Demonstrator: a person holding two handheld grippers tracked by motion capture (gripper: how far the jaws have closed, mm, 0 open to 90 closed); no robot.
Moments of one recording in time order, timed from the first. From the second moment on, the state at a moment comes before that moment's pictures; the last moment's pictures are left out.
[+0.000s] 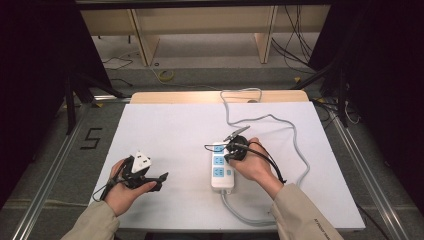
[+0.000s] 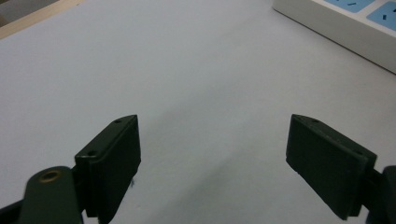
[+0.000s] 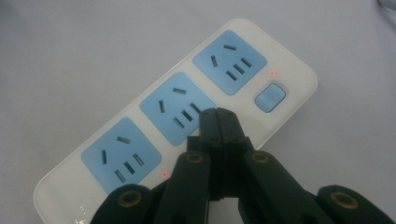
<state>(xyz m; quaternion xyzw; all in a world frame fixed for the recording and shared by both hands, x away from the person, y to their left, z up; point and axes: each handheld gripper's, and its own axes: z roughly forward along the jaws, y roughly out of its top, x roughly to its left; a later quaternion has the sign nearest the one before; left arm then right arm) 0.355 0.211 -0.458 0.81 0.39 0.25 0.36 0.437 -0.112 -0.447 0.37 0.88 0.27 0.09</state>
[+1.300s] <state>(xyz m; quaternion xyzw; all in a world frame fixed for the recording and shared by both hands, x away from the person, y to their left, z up) 0.355 0.211 -0.459 0.81 0.39 0.24 0.36 0.434 -0.113 -0.444 0.36 0.88 0.28 0.10</state>
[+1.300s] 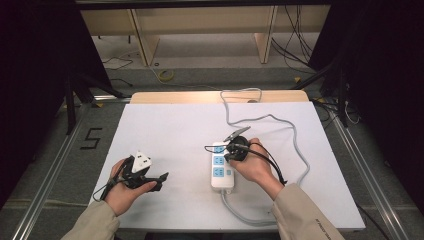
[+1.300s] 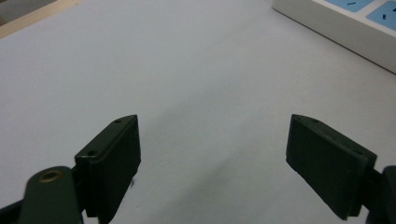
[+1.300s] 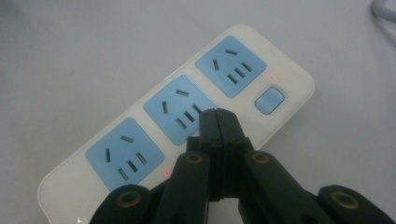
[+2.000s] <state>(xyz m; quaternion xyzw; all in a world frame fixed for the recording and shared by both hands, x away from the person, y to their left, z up) 0.355 0.211 -0.459 0.81 0.39 0.25 0.36 0.430 -0.126 -0.436 0.36 0.87 0.31 0.11</state>
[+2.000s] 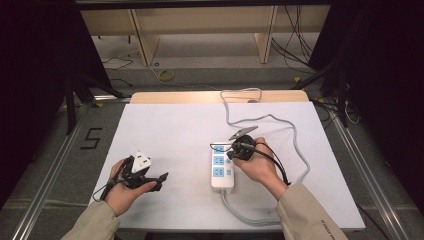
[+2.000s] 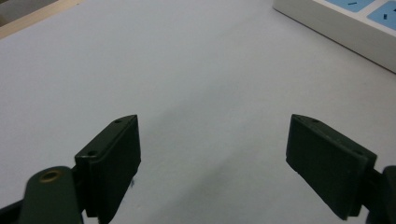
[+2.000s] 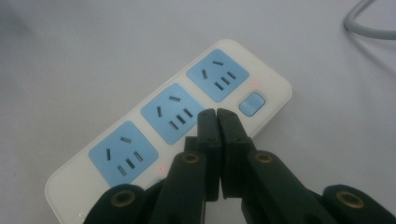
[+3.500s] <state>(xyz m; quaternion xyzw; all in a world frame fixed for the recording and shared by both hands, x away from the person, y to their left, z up) 0.355 0.212 -0.459 0.81 0.39 0.25 0.35 0.412 -0.171 -0.426 0.39 0.84 0.36 0.13</state>
